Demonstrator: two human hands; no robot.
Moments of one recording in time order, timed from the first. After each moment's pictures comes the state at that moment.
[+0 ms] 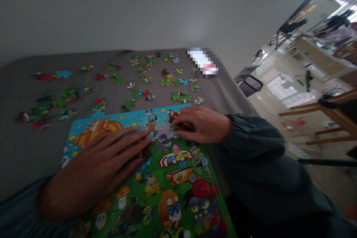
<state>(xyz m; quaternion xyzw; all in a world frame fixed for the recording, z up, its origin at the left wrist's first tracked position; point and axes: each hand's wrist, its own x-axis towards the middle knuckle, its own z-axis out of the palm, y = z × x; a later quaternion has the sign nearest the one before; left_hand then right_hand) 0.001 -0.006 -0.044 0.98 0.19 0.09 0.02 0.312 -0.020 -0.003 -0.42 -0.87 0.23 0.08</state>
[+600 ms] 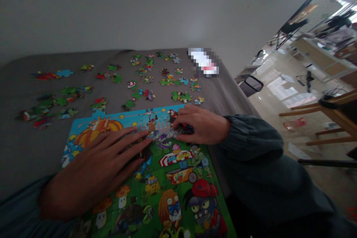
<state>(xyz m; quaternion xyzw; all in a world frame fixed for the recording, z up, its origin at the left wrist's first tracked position) 0.006 -0.008 -0.040 0.98 0.19 0.10 0.00 0.309 -0.019 -0.007 -0.41 -0.88 0.21 0.07</state>
